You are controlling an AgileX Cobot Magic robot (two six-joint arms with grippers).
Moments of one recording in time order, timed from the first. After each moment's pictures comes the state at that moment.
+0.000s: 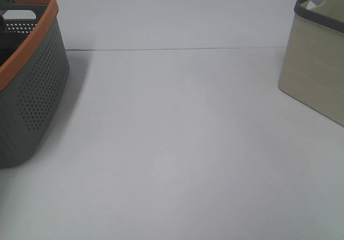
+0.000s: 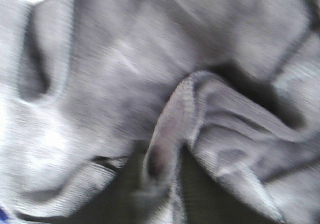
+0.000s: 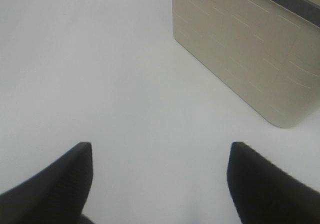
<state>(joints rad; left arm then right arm) 0.15 2.05 -1.50 -0.06 0.70 1.07 -0.08 0.00 -0.50 0.16 1.07 -0.12</state>
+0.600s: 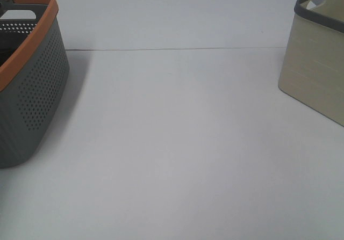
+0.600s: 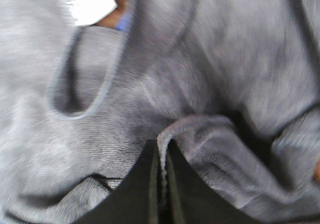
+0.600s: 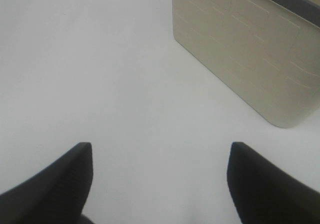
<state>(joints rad) 0.15 2.03 -1.50 -0.17 0.66 0.91 -0.08 0.00 -0.50 0.16 1.07 -0.12</state>
